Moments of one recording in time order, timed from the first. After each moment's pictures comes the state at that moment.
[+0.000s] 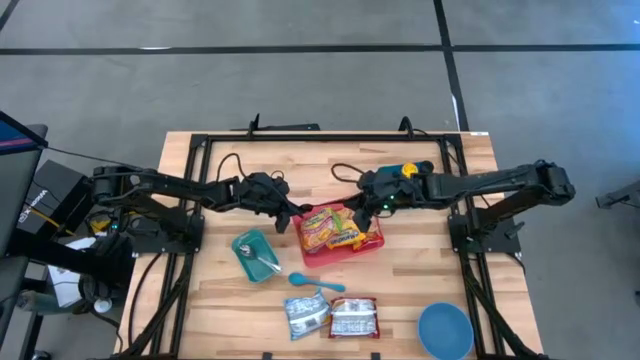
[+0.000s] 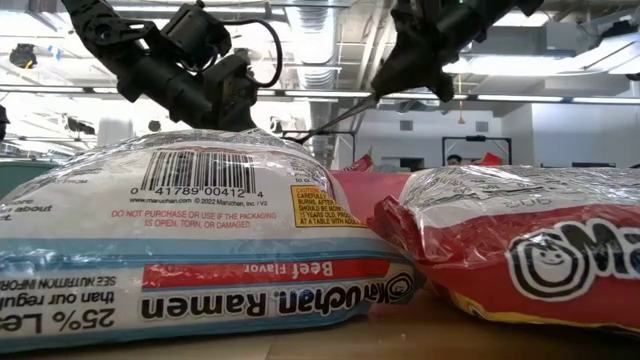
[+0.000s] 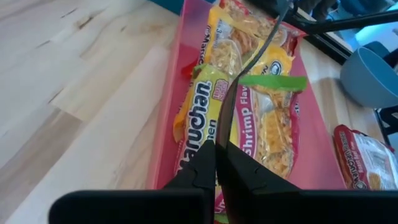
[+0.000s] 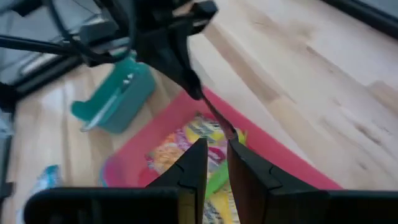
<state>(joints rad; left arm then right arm) 0.18 1.39 0.54 0.31 0.13 -0.42 -0.01 1.33 0.95 -0.26 0.17 0.49</state>
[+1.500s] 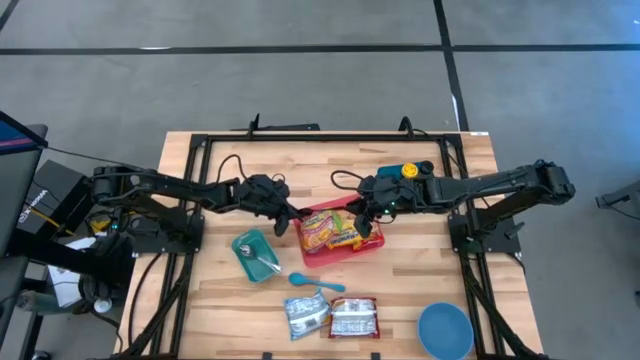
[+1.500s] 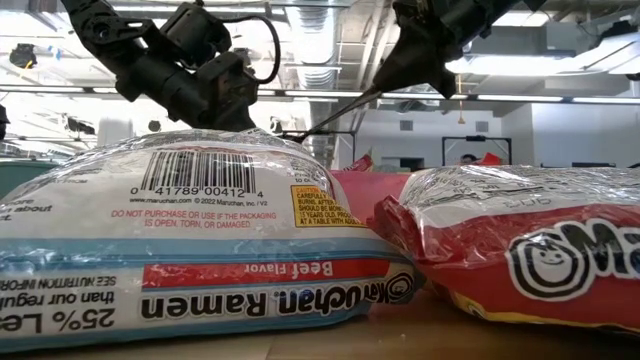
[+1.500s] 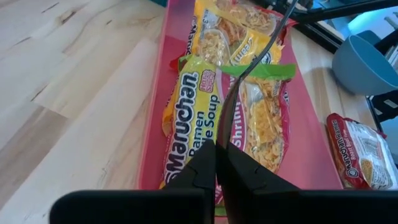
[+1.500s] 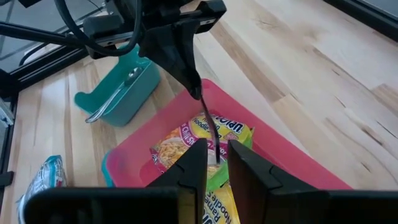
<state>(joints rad) 0.17 1.39 0.54 0.30 0.15 -0.40 0.05 1.33 0.95 -0.27 0.21 0.48</state>
